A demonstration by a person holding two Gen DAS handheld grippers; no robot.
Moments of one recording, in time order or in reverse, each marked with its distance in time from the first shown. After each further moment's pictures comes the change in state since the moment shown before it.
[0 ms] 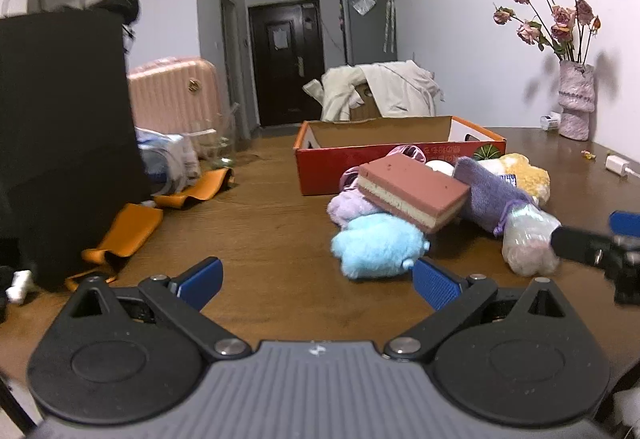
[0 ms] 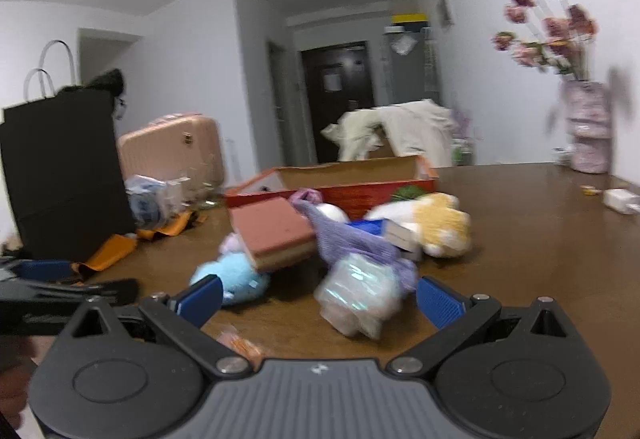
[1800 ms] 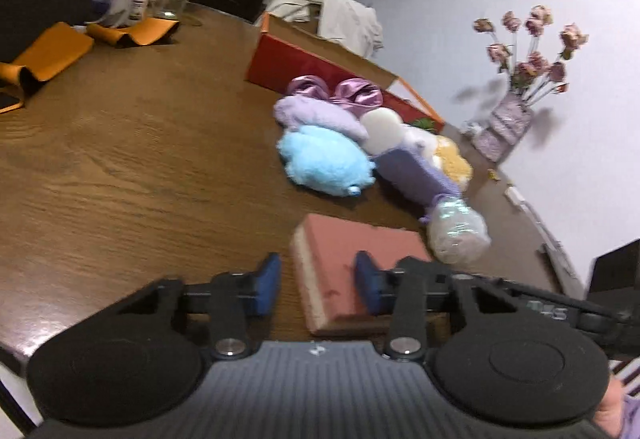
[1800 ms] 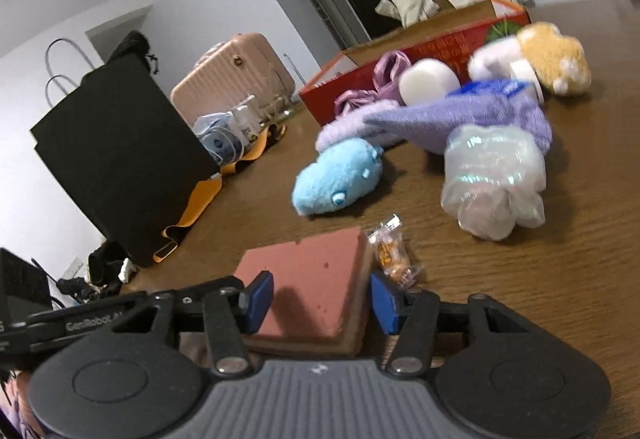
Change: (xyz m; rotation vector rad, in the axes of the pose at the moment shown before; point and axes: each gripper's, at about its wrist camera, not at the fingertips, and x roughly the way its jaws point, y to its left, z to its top) left arm 0.024 0.074 -0.027 -0.379 0.269 -0.451; right arm 0.049 0.022 -0.019 0.302 0.341 0.283
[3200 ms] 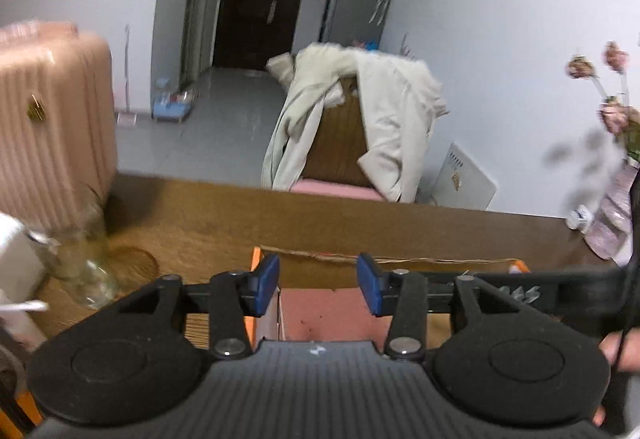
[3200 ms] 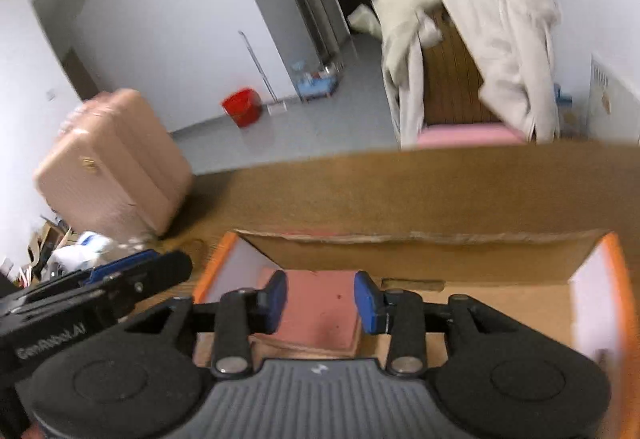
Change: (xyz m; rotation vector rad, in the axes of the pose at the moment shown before) left arm 0.230 -0.025 0.349 0.214 -0.118 0.256; right arm 0.242 -0.056 0.388 -0.136 0.101 -0.165
